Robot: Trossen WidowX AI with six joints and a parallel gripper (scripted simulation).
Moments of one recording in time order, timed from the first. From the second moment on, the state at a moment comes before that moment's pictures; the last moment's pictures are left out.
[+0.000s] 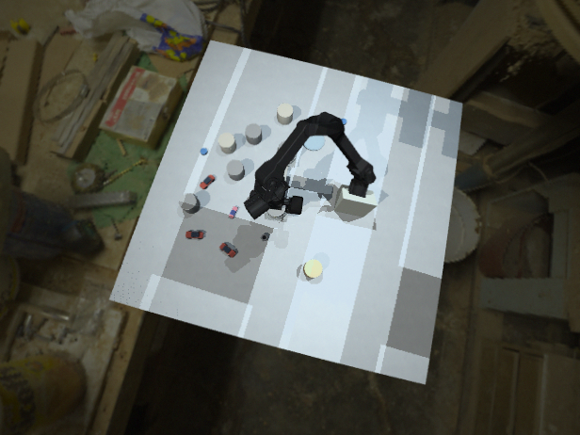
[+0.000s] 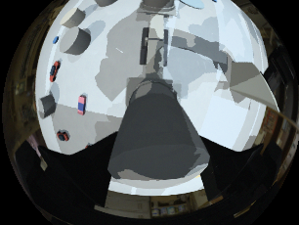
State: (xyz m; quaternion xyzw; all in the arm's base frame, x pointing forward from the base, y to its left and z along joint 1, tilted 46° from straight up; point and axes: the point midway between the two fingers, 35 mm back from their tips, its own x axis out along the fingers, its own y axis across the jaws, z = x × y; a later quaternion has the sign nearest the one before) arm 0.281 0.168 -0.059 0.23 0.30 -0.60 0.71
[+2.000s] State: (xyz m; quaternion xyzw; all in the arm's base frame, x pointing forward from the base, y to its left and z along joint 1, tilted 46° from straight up) arm 0.275 0.184 -0.039 0.23 0.30 -0.60 0.71
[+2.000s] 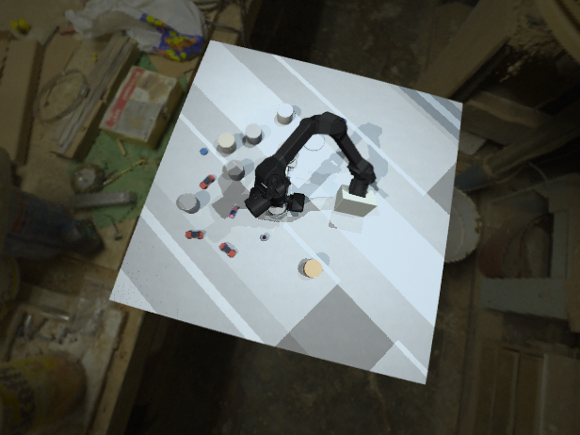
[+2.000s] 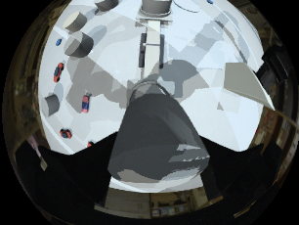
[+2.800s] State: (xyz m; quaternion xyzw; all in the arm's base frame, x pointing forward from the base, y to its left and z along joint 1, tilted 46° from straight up) arm 0.256 0.191 -0.100 0.24 0.30 -0.60 0.71
